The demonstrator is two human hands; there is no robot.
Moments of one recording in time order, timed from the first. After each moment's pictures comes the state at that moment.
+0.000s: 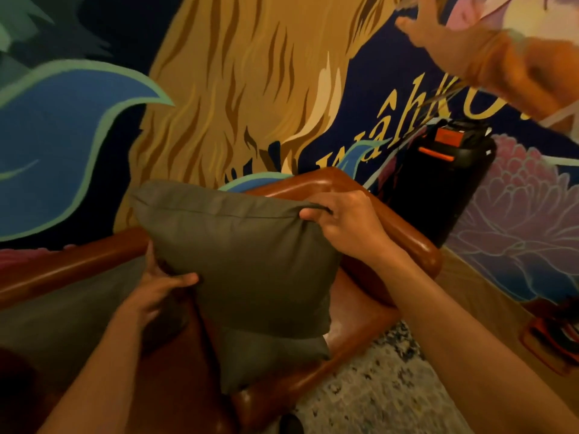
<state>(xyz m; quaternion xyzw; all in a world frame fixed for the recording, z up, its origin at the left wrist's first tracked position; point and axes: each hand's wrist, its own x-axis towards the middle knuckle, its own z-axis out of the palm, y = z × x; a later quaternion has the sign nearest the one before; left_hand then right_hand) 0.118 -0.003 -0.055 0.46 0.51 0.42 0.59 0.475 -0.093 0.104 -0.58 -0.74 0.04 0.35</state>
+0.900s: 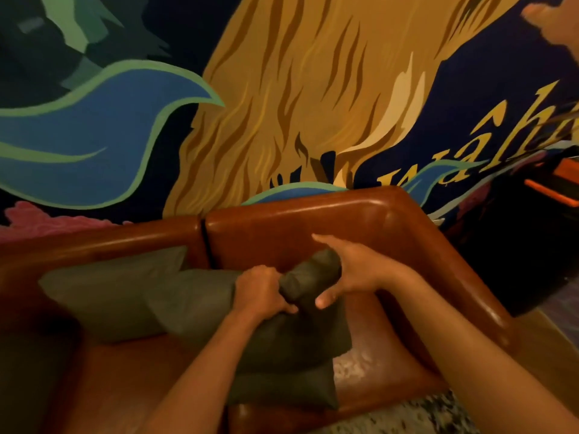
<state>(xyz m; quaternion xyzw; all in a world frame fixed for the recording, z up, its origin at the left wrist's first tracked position) 0.336 0.021 -0.038 0.73 0.67 0.02 0.12 0.564 0.047 0.029 -0.53 -0.77 0.35 0.00</state>
